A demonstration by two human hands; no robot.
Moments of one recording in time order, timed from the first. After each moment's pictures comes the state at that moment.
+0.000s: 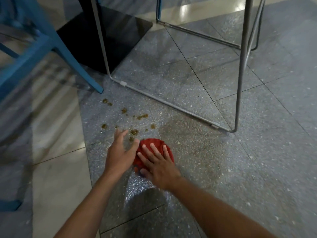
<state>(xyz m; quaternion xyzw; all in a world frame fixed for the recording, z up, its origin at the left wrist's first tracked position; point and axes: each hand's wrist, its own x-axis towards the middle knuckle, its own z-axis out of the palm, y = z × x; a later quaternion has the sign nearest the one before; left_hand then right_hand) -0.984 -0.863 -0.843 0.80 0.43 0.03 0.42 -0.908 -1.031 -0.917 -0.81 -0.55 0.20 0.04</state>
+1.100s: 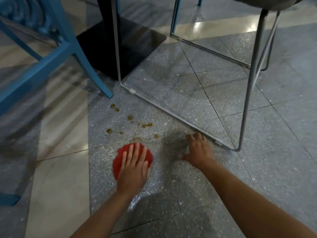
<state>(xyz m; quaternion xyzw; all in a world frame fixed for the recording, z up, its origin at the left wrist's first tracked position) -0.999 -0.901 -0.933 0.95 0.28 -0.06 0.10 -0.766 -1.058 -0.859 -0.93 -0.31 0.19 0.02</state>
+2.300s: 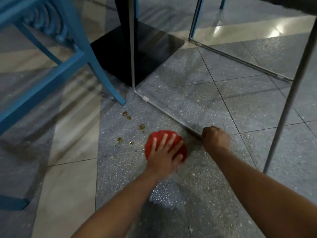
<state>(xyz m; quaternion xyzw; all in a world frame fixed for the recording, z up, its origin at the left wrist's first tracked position) -0.876 -0.872 -0.919 0.97 0.17 -0.11 0.13 -0.685 -0.992 -0.848 -0.95 -0.29 0.09 0.01</state>
